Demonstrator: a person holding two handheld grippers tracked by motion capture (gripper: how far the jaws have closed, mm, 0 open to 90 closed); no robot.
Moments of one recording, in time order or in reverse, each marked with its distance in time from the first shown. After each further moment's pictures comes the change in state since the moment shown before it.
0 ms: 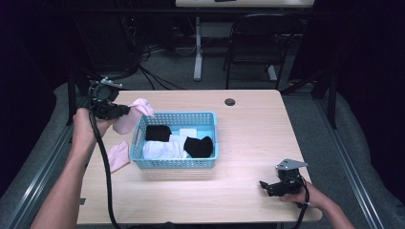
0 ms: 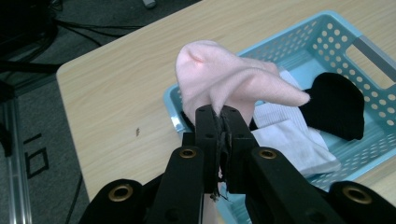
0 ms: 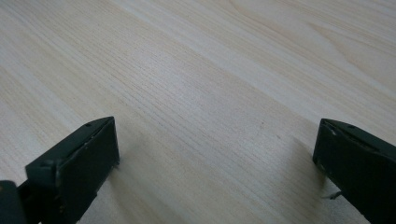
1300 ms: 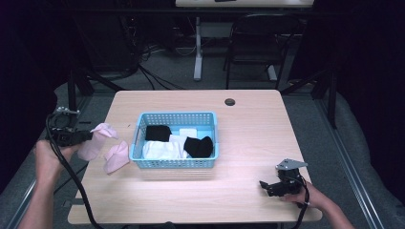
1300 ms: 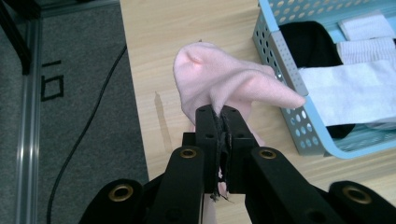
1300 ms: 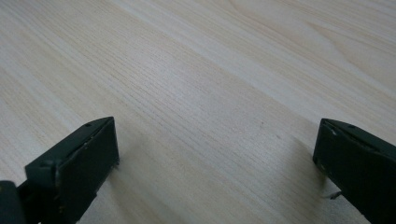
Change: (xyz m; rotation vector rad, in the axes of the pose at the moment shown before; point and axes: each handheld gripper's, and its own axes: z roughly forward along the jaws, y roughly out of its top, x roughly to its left) left arm 0.068 -0.111 -0.006 0.095 0.088 -0.231; right arm 0.000 0.000 0.000 0.000 -0.004 0.003
